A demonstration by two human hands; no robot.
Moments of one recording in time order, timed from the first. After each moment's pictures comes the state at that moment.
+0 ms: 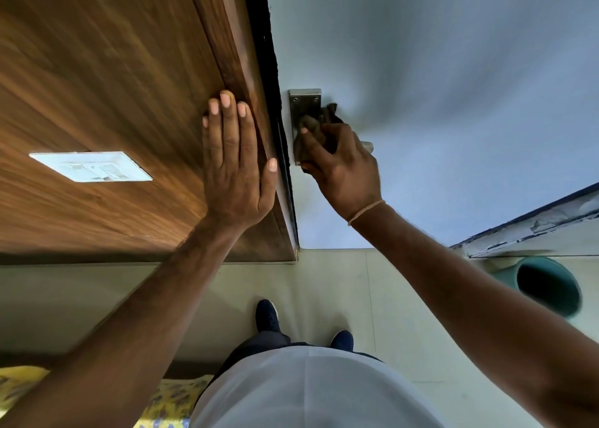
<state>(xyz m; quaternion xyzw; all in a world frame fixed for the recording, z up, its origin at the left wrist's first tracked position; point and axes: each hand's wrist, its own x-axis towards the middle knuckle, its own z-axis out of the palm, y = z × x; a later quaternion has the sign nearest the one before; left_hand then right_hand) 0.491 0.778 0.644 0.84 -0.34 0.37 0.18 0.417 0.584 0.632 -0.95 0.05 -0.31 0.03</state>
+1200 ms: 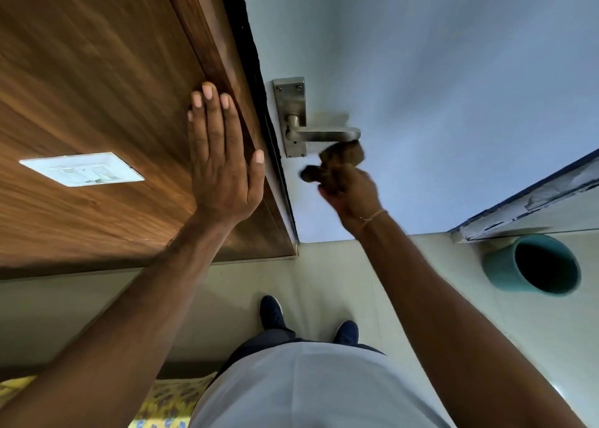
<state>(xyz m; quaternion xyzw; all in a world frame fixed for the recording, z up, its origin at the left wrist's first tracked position) 0.484 0.783 0.653 0.85 -0.35 0.36 0.18 0.382 0.591 0.597 -0.34 0.38 -0.12 0.85</state>
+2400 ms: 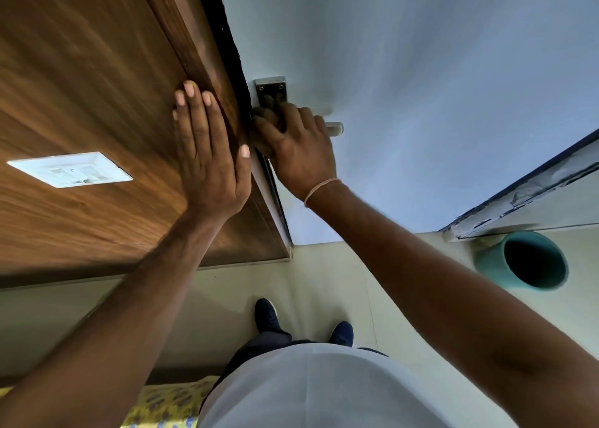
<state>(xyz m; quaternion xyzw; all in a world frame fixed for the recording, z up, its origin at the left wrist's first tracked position) 0.480 0.776 0.650 0.85 -0.33 0.36 0.19 0.419 0.615 0.649 -0.96 0.07 -0.28 0.03</state>
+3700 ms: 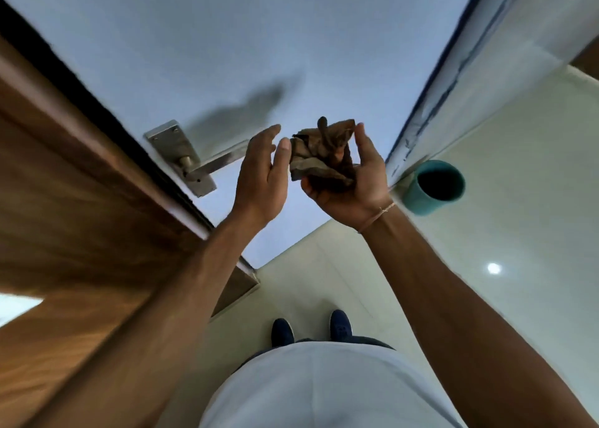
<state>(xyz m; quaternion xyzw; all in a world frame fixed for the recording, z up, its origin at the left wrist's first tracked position) 0.418 0.648 0.671 0.74 -0.42 -0.20 0.48 0.273 0.559 0.680 -0.14 0.23 -0.23 0.93</state>
